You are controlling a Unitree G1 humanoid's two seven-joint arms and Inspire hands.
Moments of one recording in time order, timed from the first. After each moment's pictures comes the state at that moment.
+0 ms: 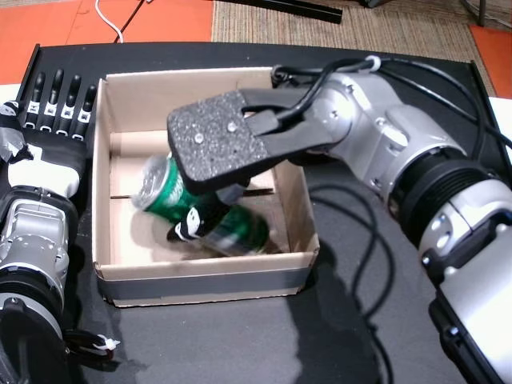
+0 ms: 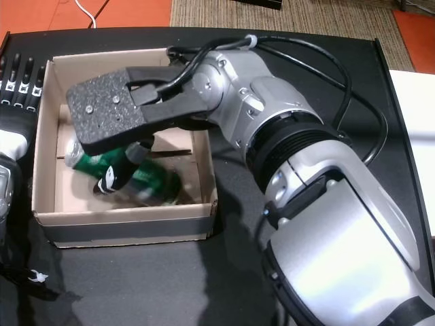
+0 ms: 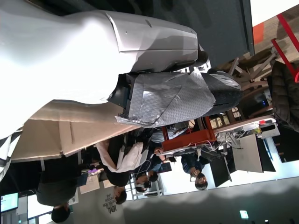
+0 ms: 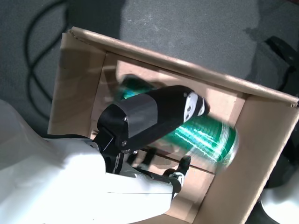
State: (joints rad) left arm -0.95 0.16 0.85 1.33 -0.67 -0.12 -0.25; right arm -1.30 -0.03 0.47 1.37 -0.63 -0.35 0.68
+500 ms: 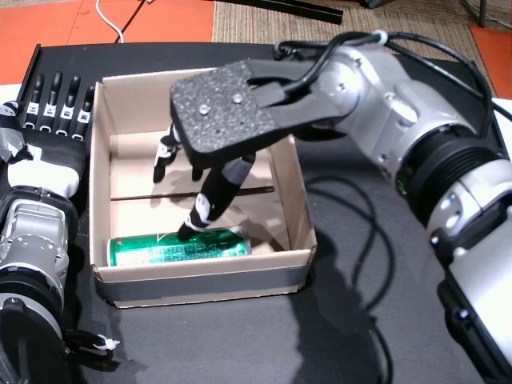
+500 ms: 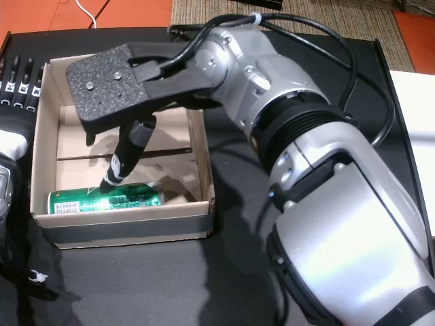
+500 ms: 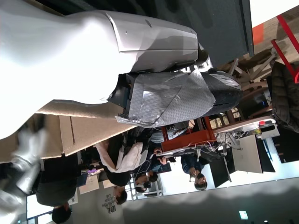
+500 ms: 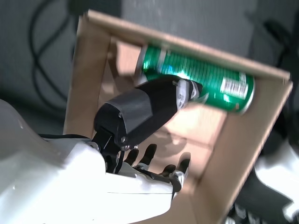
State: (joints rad) left arm -0.95 0.16 0.85 1.33 -0.67 -0.12 -0.25; right arm -1.35 -0.08 0.42 1.35 -0.59 -0.44 0.57
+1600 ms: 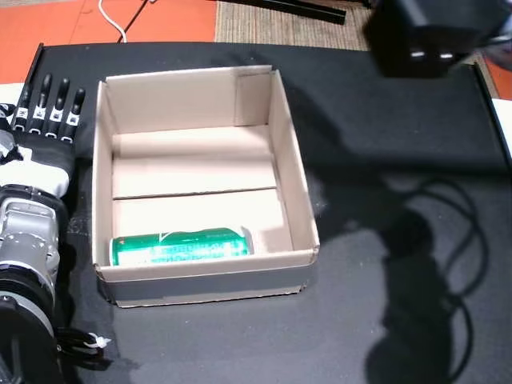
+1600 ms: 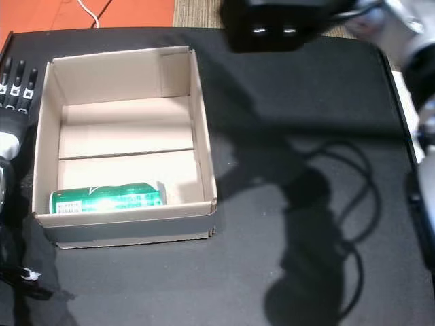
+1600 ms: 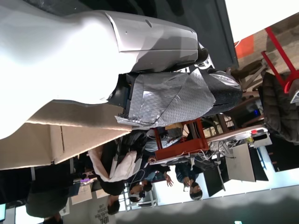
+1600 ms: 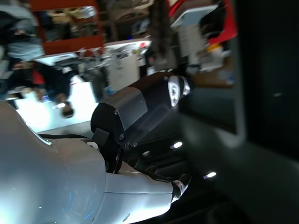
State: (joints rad) left arm -0.95 0.19 0.84 1.33 -0.67 -0.12 -0.21; right arm -1.34 -0.53 0.42 1.29 -0.74 -0.79 -0.72
